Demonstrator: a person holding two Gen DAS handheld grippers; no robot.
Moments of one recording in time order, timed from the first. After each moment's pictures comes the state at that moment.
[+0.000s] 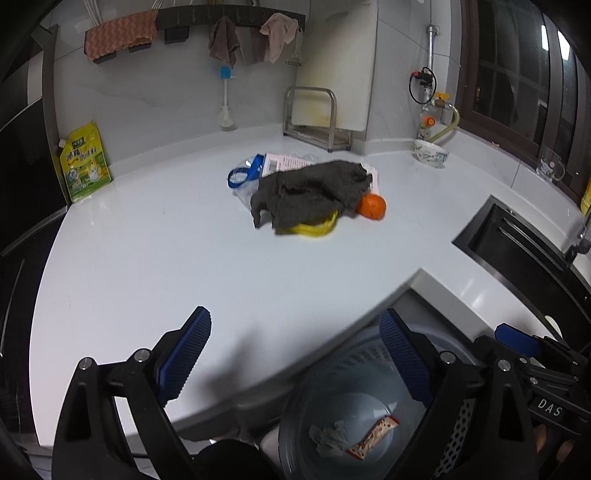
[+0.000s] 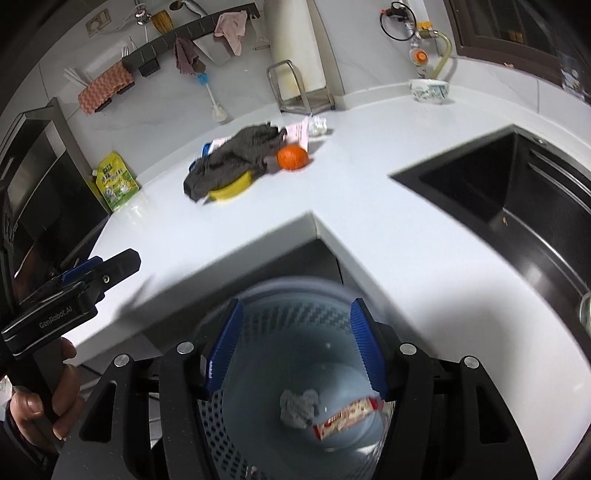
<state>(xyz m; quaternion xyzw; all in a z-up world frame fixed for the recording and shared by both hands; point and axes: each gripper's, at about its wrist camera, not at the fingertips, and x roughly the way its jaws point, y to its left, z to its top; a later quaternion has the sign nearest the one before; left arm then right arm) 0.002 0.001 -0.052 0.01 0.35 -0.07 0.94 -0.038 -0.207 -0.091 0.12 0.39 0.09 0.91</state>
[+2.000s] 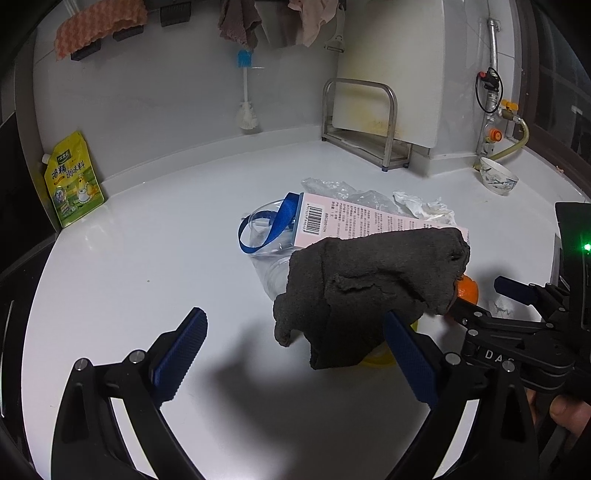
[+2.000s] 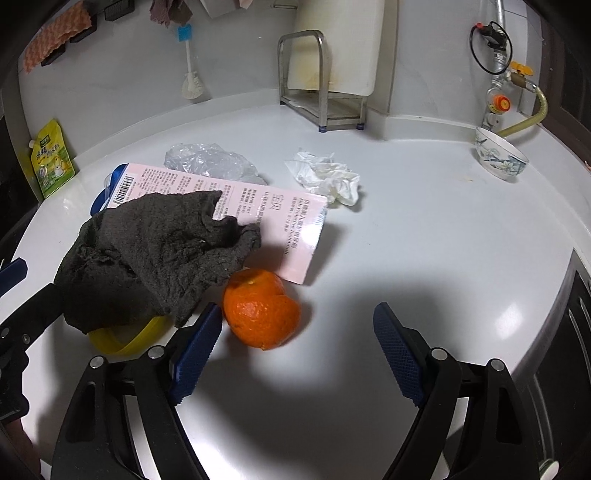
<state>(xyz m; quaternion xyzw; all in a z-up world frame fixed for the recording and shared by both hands) 0.160 0.006 -0.060 0.01 0.37 0.00 0.93 0.200 -0.171 -0.104 -0.03 0.42 0.07 0.90</state>
